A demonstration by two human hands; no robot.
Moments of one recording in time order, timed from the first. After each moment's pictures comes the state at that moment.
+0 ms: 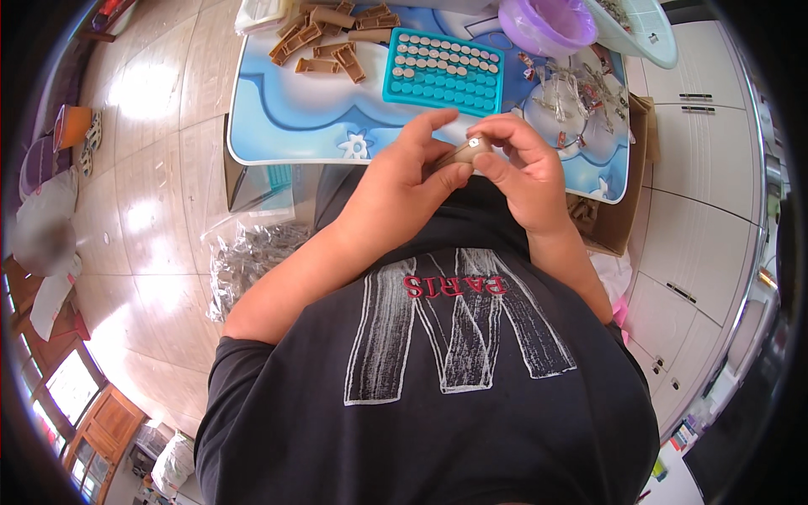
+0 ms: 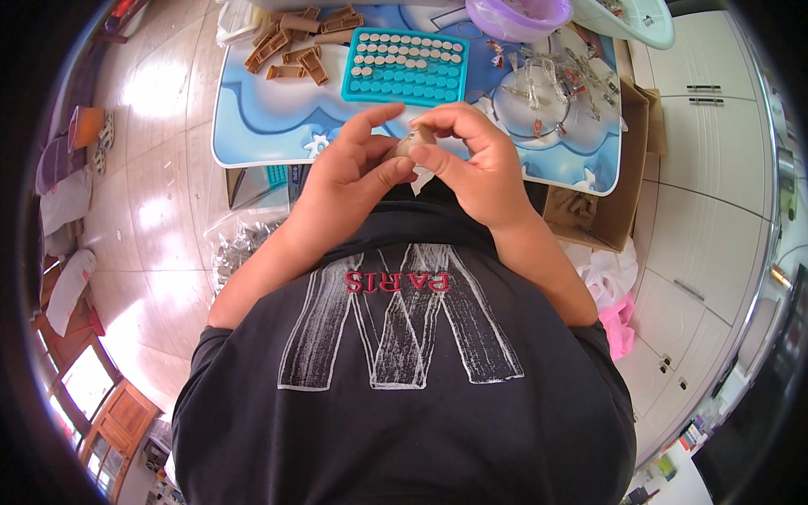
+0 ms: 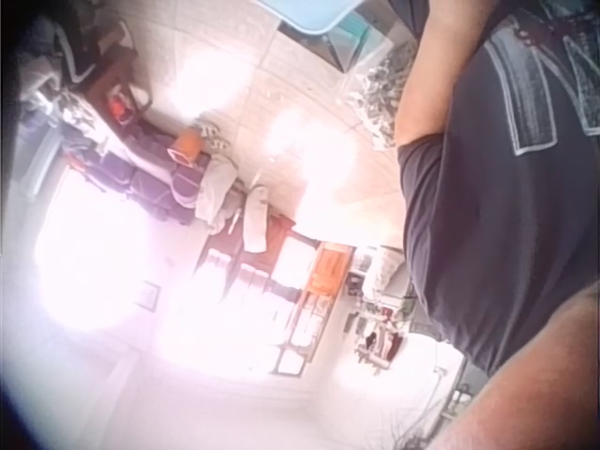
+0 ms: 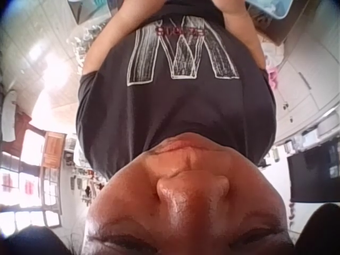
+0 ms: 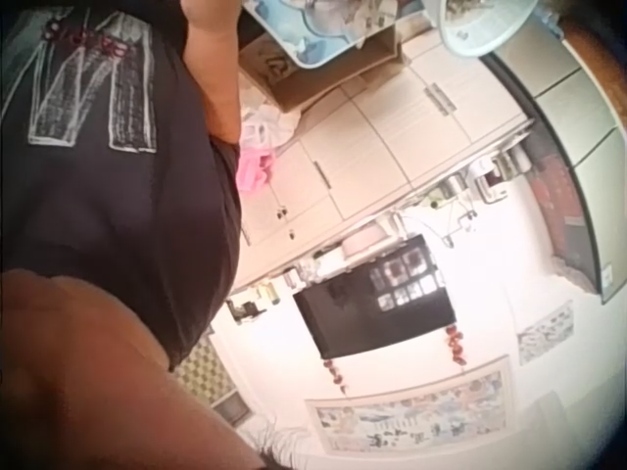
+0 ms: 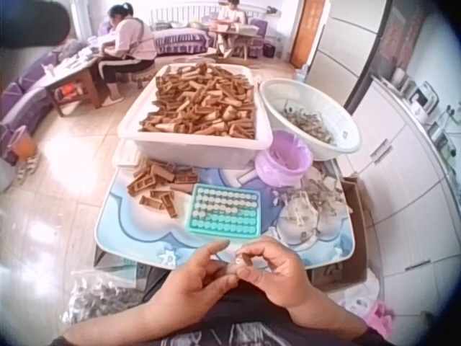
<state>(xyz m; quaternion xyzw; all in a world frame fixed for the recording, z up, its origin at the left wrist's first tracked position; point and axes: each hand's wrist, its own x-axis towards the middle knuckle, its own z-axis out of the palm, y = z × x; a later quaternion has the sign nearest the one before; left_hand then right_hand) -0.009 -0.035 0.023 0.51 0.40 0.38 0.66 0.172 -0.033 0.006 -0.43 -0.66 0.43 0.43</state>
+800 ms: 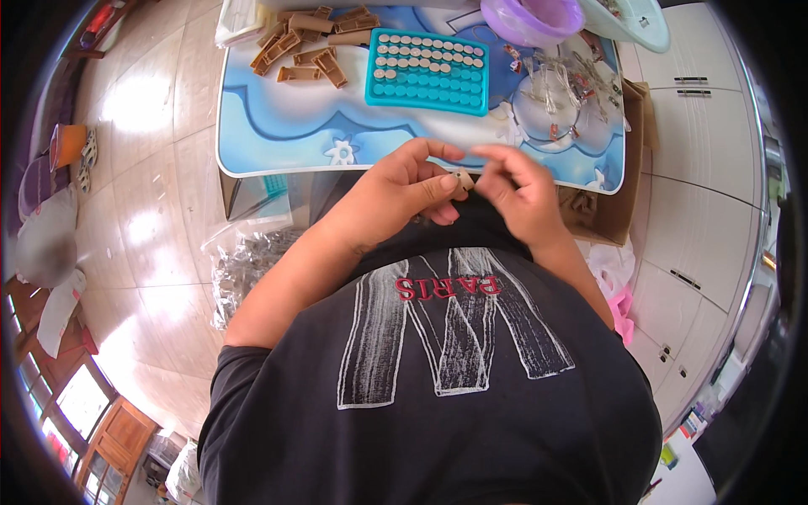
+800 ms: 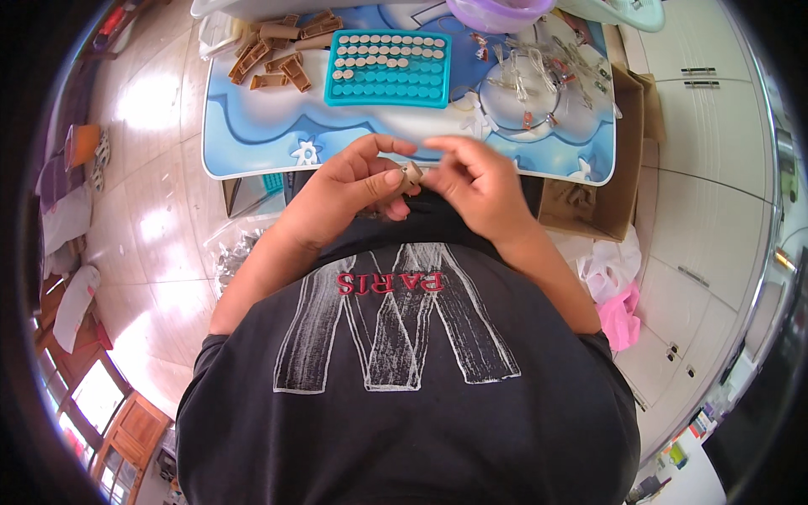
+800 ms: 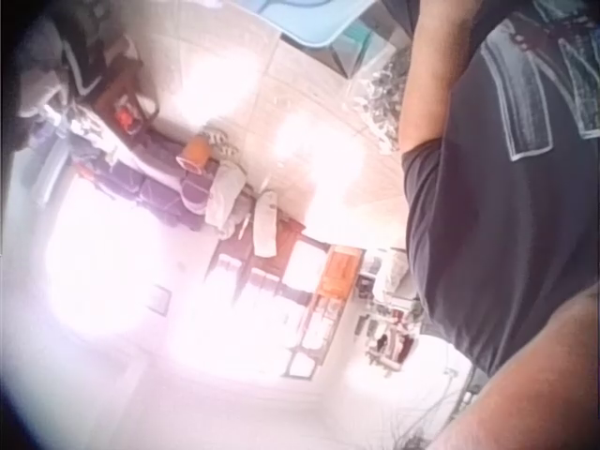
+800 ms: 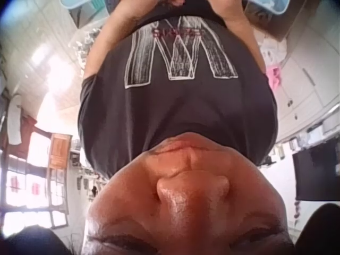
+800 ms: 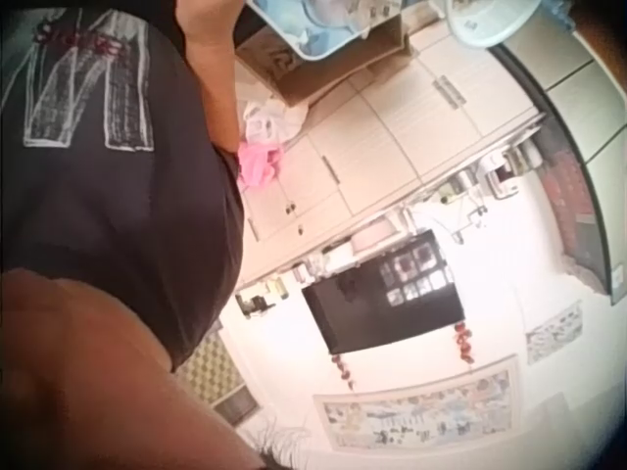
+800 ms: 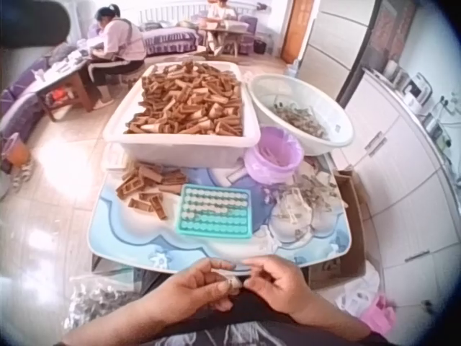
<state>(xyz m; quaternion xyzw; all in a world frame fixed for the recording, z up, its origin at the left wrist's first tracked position) -0.016 -0.029 0.015 0.35 0.35 0.23 0.84 0.191 -0.062 -0.002 -0.50 -0.59 0.49 0.40</state>
